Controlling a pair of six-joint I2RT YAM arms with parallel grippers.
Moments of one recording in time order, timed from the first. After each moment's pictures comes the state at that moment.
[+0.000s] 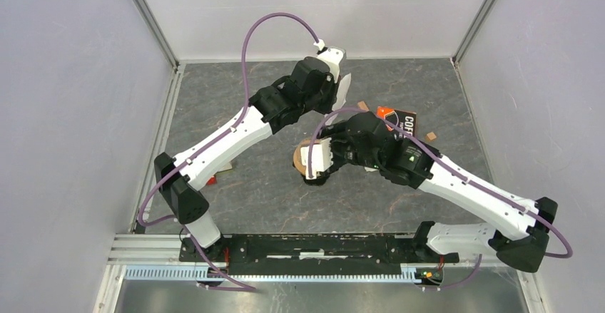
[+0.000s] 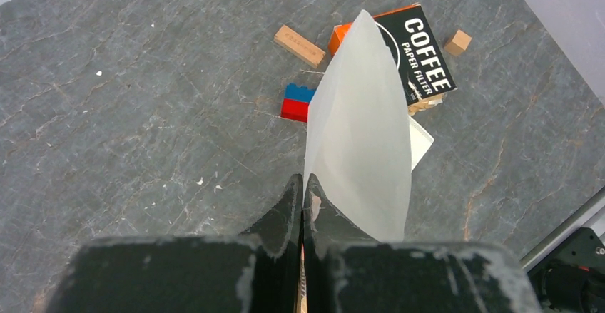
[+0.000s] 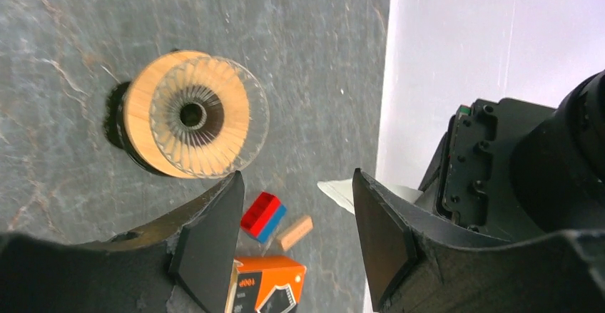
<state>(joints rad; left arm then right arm) -0.86 1.68 1.77 -0.60 -0.19 -0.24 0.98 1.16 1.22 -0.58 -0.04 -0.99</state>
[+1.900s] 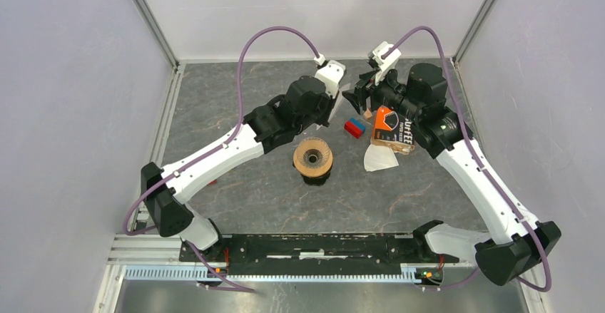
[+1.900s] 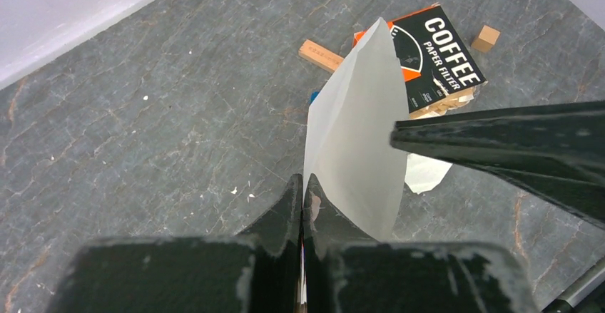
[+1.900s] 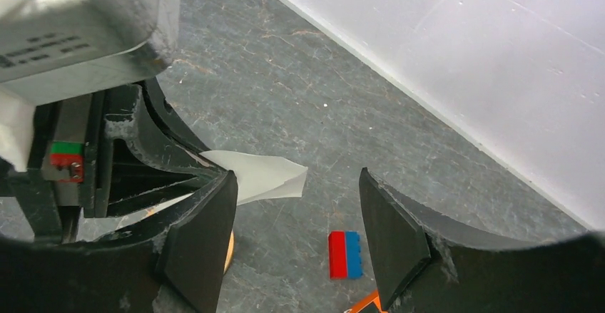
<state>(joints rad) -0.93 1.54 1.54 -0.43 -0.31 -0.11 0.44 1.17 1.27 -0.26 -0.31 -0.16</state>
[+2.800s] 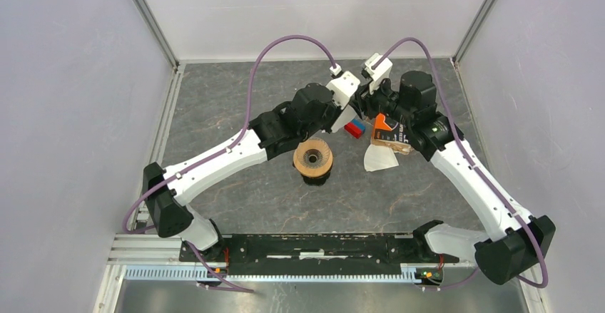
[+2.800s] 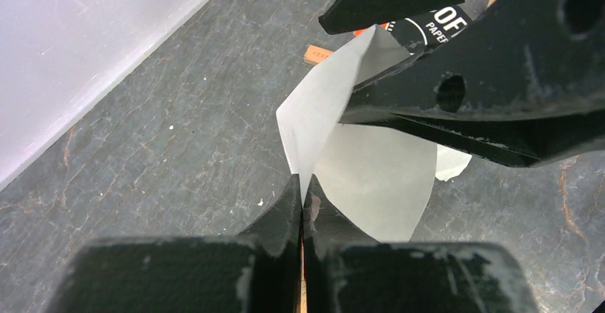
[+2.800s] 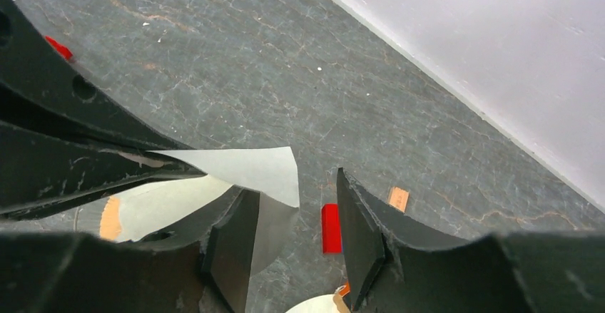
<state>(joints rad) -0.99 1.54 1.53 -0.39 -0.34 0.08 0.44 1.18 1.17 -0.23 -0.29 -0.20</state>
